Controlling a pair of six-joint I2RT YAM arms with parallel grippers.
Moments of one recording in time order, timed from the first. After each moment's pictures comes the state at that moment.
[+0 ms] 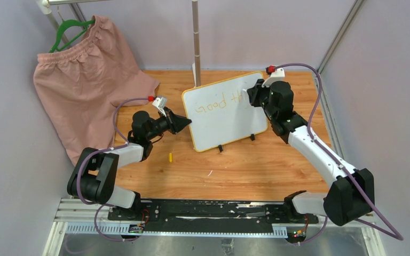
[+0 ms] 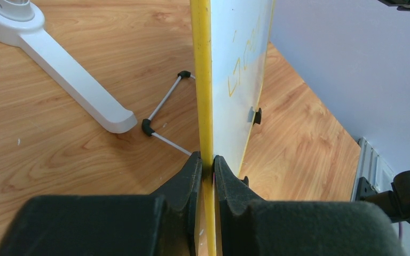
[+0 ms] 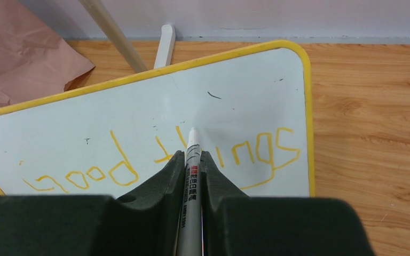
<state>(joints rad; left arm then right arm) -0.24 1.43 0.48 0.88 0.67 -0.50 0.40 1.26 1.00 0.07 0.09 0.24</state>
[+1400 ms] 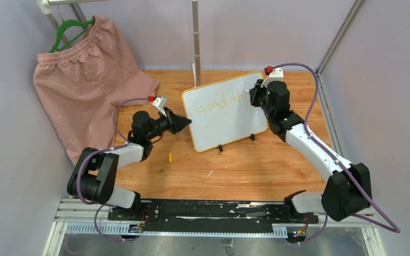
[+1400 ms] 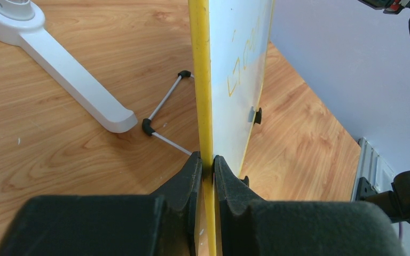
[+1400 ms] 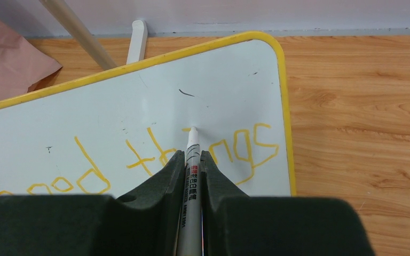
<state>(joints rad) -0.24 1.43 0.48 0.88 0.67 -0.50 0.40 1.30 1.01 0.08 0.18 0.22</state>
